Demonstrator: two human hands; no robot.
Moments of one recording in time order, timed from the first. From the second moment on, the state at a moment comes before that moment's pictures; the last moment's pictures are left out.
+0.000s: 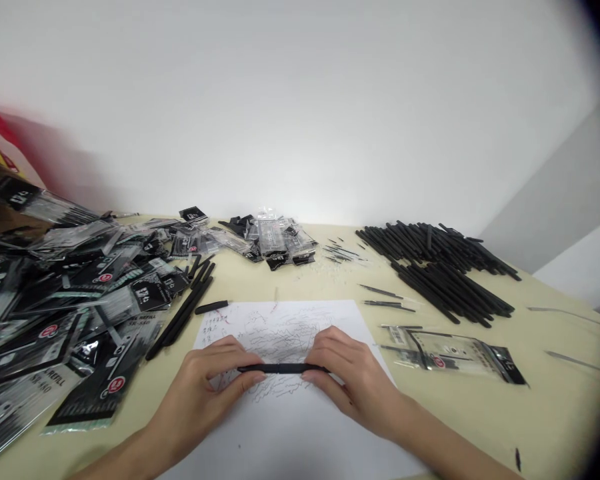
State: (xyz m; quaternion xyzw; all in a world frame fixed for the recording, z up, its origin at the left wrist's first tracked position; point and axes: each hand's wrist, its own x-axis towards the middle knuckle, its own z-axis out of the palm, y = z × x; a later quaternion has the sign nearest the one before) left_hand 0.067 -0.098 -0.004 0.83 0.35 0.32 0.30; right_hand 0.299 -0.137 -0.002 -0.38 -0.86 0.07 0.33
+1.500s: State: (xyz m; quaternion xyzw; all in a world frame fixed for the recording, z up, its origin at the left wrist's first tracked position) left_hand 0.070 -0.100 -0.009 0.87 0.31 0.26 0.27; right_hand 0.301 -0.137 -0.007 -0.36 -0.89 -0.02 0.29
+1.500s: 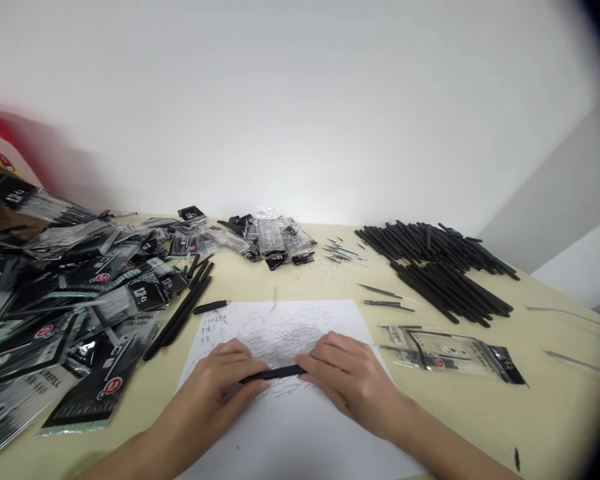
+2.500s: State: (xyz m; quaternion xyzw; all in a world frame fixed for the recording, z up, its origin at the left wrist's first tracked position) left_hand 0.068 -0.097 -0.011 0.91 0.26 0.31 0.07; right_hand 0.278 -0.153 -0.007 -0.44 -0.86 0.08 0.24
